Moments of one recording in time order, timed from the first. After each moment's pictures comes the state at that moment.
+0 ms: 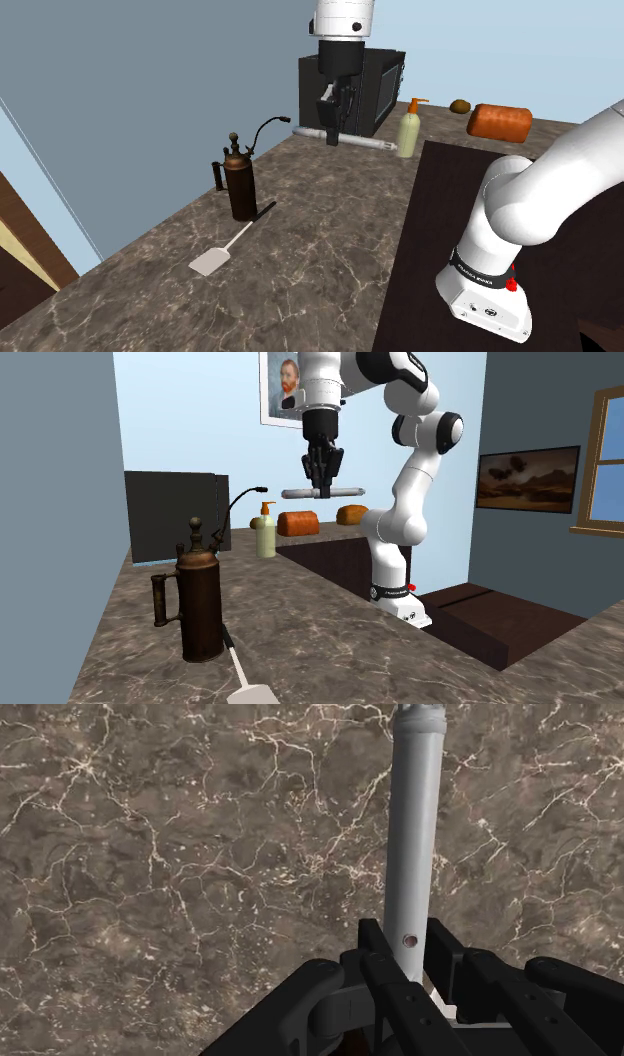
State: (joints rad) arm 0.12 -0.57 0.32 -2.13 0.20 1.59 0.20
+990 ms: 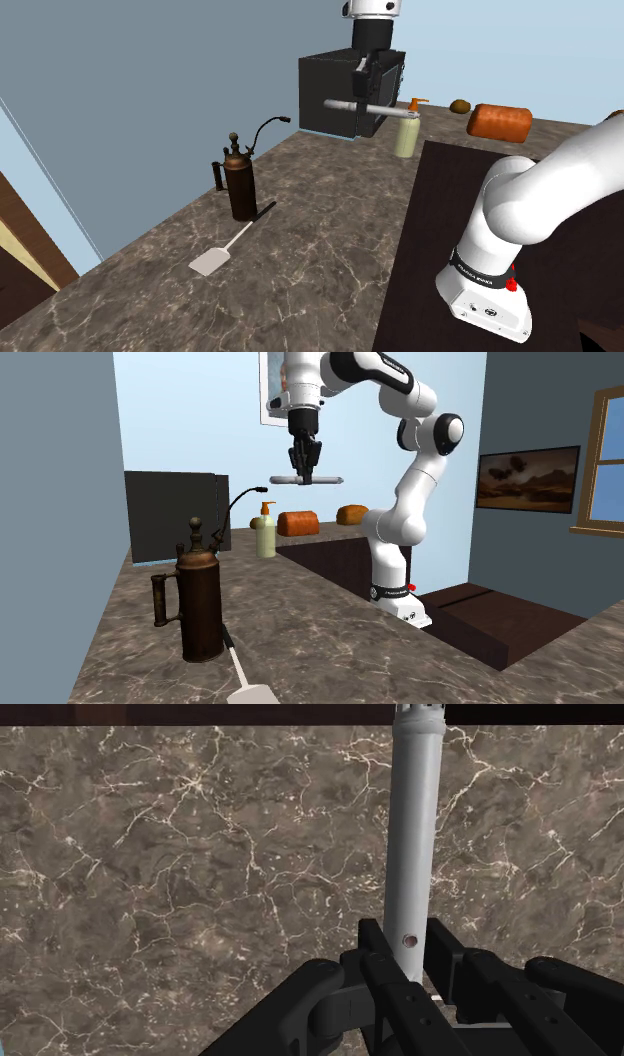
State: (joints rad) arm 0.06 -0.65 0.12 -2.13 0.11 1.48 -0.01
